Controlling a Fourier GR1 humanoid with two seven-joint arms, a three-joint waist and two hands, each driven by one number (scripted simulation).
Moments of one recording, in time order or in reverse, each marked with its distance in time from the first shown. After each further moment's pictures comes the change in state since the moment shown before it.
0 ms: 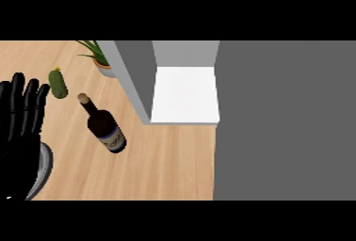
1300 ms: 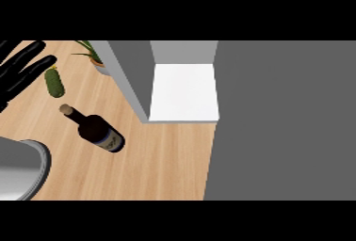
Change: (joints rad) left arm -0.362 0.350 0.179 0.103 0.897 -0.209 0.632; right arm 0.189 0.056 0.316 -0.386 -0.055 -0.007 0.372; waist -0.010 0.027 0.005
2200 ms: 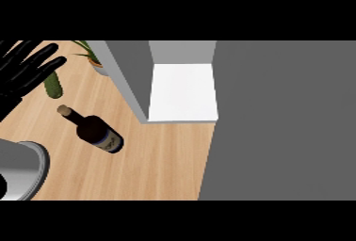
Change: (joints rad) left arm -0.002 -0.010 -0.013 0.084 -0.091 -0.017 0.003; right arm -0.129 -0.015 0.142 -0.018 0.060 -0.161 0.160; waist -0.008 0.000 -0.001
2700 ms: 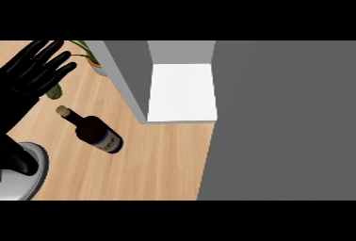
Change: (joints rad) left arm 0.027 -0.033 -0.011 0.131 -0.090 -0.093 -0.097; right arm -0.059 -0.043 0.028 -0.009 0.020 -0.071 0.064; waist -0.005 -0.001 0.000
